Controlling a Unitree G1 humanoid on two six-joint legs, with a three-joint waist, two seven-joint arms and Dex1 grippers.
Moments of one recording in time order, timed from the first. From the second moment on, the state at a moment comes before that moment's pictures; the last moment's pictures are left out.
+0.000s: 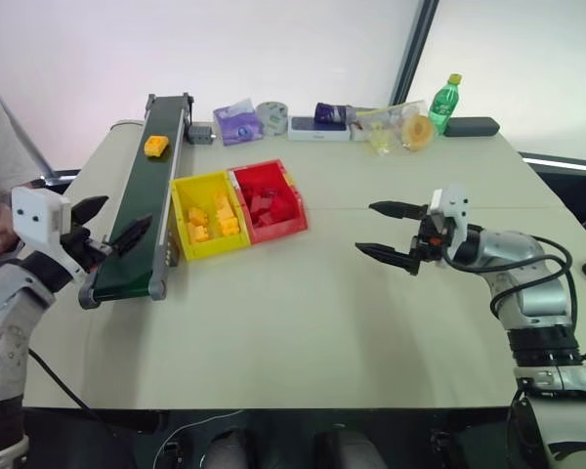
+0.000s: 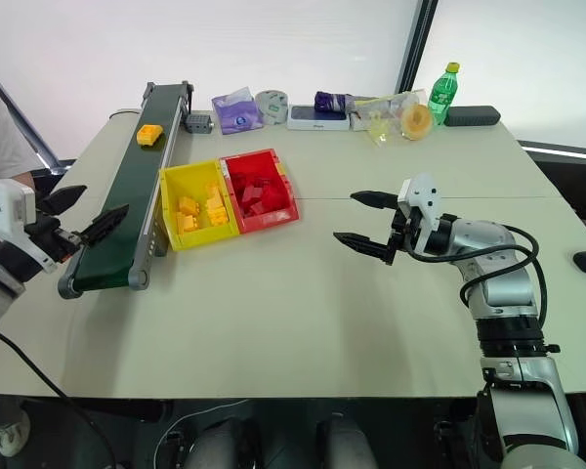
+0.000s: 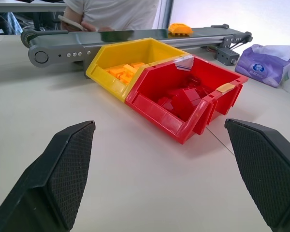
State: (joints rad) left arm -0.19 0.72 0.49 -0.19 -0.57 0.43 -0.60; right arm -0.57 -0.61 -0.08 0.18 0.41 0.17 1.18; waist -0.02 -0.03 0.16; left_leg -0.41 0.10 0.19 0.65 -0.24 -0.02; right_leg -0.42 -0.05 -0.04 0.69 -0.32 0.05
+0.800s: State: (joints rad) left arm 0.09 0.48 0.60 -0.36 -0.60 0.36 -0.45; right arm -0.57 -0.62 -0.08 0.18 0.41 0.17 1.18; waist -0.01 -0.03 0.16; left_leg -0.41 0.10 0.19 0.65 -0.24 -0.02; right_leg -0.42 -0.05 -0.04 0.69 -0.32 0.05
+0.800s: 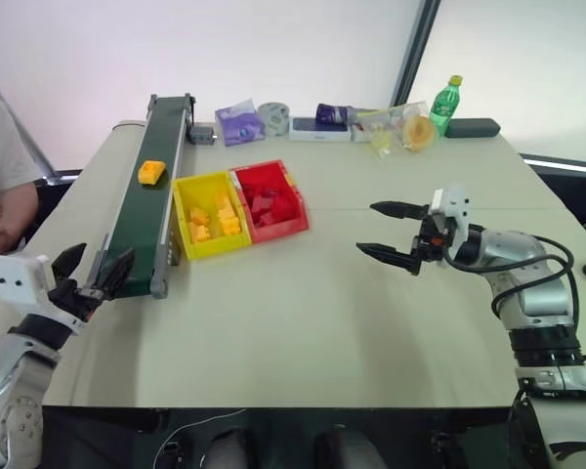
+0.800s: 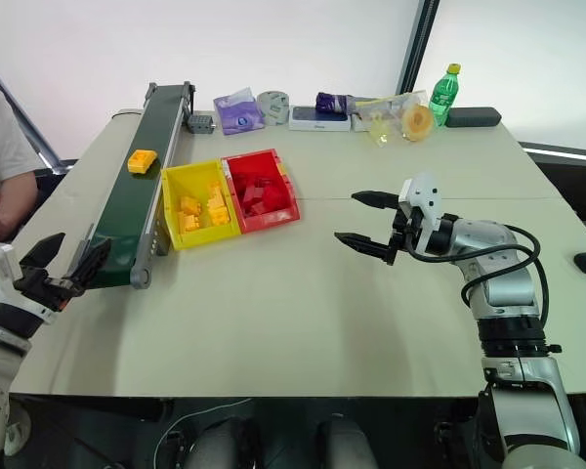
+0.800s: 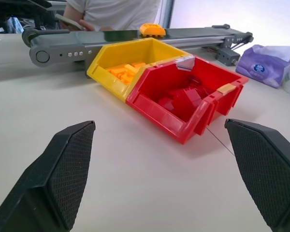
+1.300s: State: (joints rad) left arm -0.12 0.65 0.55 -0.31 -0.59 0.59 -0.31; right arm -0.59 -0.61 -0.08 0.19 0.41 0.17 1.18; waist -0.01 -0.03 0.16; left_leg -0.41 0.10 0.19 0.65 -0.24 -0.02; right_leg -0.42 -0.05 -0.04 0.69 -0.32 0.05
